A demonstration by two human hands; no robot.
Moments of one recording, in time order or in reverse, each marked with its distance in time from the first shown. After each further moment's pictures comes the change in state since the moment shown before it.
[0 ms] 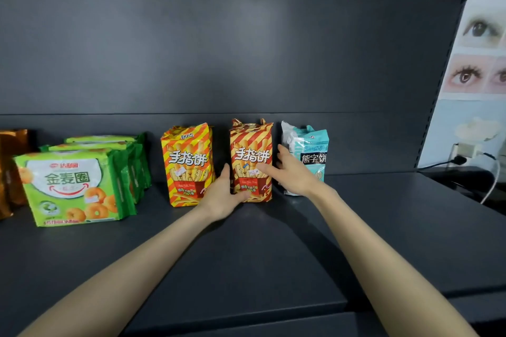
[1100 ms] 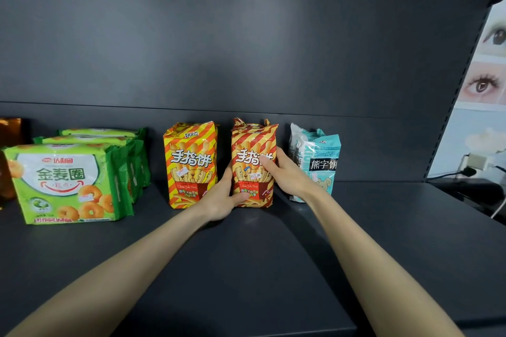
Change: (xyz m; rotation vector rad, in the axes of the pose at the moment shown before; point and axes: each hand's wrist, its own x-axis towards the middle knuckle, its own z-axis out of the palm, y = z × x) left_hand 0.026 -0.028 -0.005 -0.175 -0.123 0.031; right_hand 0.037 0.010 0.018 0.112 -0.037 -0.039
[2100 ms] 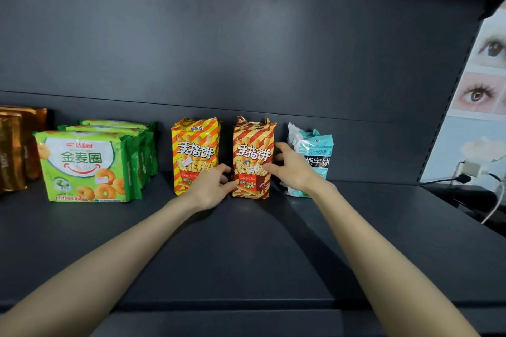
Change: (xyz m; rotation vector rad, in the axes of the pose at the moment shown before) left_hand -0.041 0.030 -0.010 0.368 0.180 -0.031; right_hand -0.042 -0.032 -0.020 -0.314 0.022 -0.001
